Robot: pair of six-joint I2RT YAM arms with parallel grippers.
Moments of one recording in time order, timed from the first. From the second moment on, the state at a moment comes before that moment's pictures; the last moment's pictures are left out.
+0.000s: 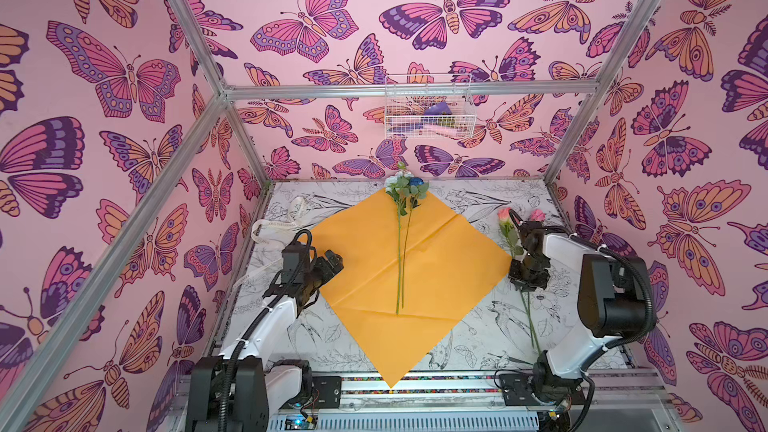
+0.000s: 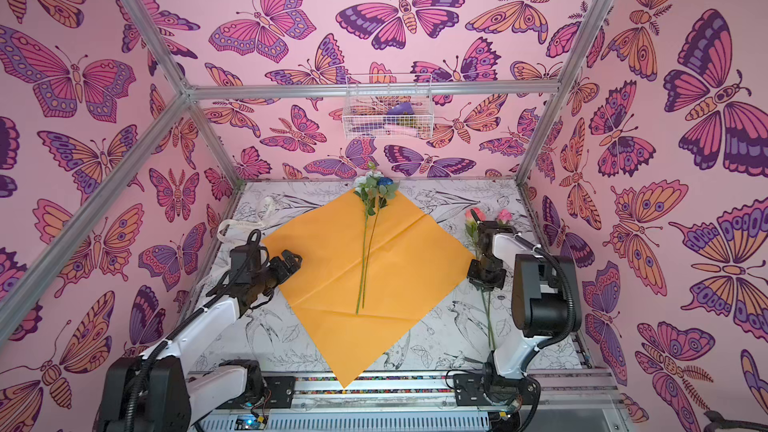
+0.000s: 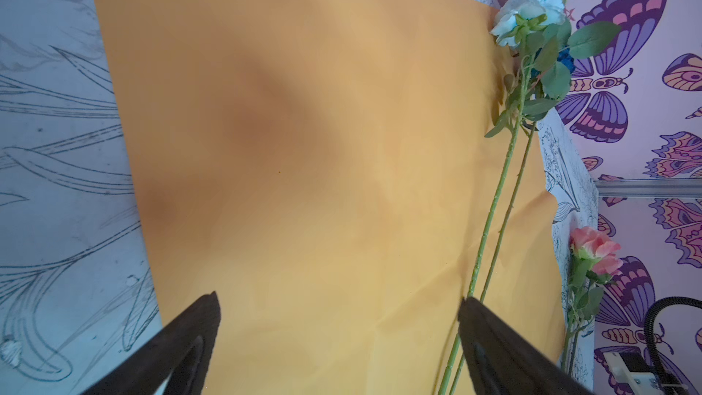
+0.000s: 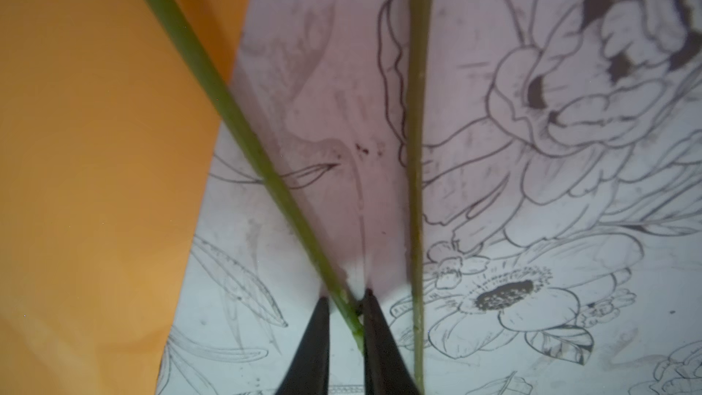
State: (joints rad) left arm -0.02 1.14 0.52 -0.17 0.22 -0.72; right arm -0.04 1.74 1.02 -0.90 0.03 0.37
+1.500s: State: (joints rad) left arm -0.02 1.14 0.53 -0.17 0.22 -0.72; right arm 0.34 1.69 1.33 -0.69 -0.26 0.49
